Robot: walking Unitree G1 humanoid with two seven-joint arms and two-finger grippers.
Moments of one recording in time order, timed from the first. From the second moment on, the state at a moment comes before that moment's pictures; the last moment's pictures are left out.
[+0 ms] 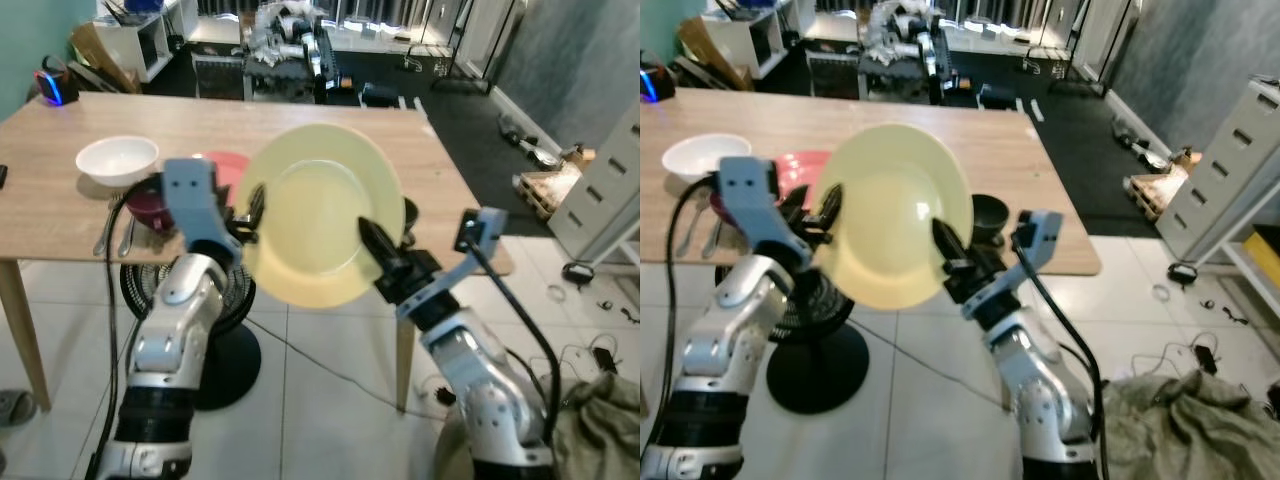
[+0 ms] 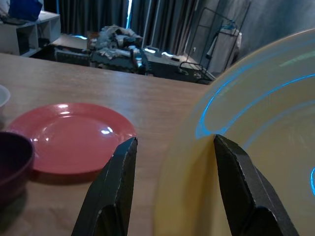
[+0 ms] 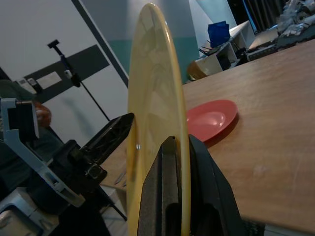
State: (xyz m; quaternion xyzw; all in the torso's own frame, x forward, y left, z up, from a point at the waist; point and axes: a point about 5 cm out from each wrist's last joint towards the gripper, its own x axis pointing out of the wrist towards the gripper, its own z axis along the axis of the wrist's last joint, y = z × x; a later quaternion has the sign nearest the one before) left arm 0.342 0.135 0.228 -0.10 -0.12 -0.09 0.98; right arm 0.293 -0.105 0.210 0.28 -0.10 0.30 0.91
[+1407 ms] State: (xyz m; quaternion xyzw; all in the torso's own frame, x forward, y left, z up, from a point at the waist) left arm 0.321 0.139 0.230 -0.07 -0.12 -0.15 0.98; right arm 0.324 -0.143 0.189 0.22 -0.06 0.18 0.96
